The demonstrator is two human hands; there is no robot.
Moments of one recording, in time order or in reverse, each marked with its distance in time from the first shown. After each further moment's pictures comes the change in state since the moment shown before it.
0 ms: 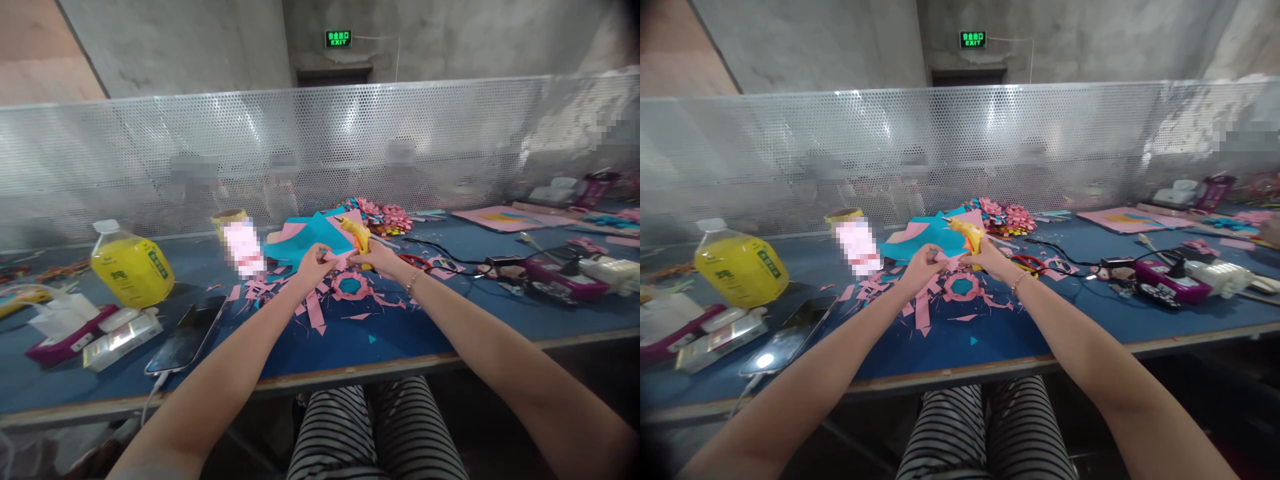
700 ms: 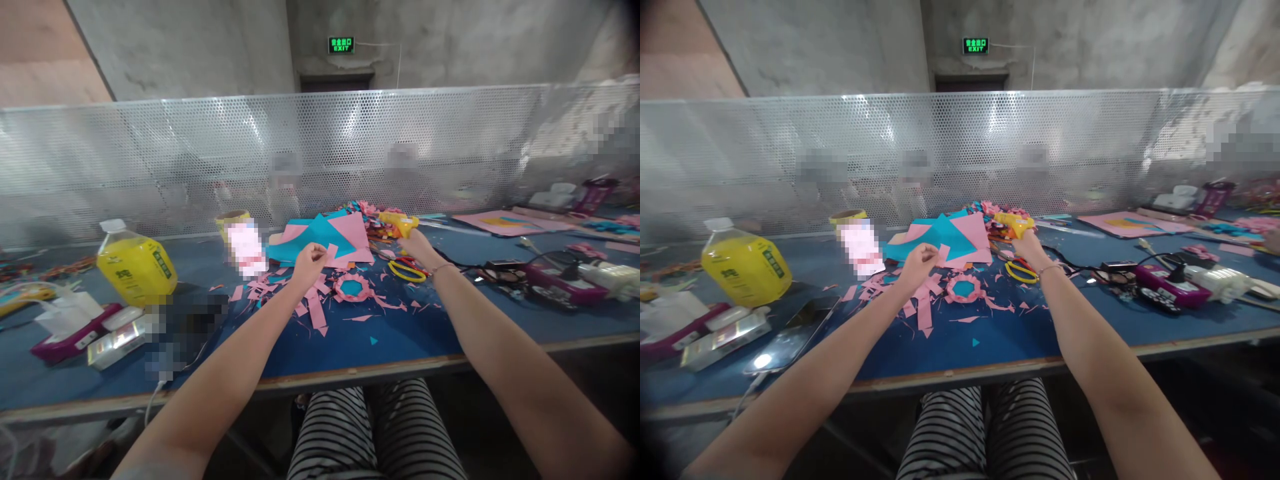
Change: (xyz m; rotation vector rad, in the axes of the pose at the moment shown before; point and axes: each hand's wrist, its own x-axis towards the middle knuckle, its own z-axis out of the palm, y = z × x) left_hand 0.008 -0.005 -0.013 0.174 0.161 0.085; right_hand 0.019 -0.003 -0.087 -1.042 0.491 -0.006
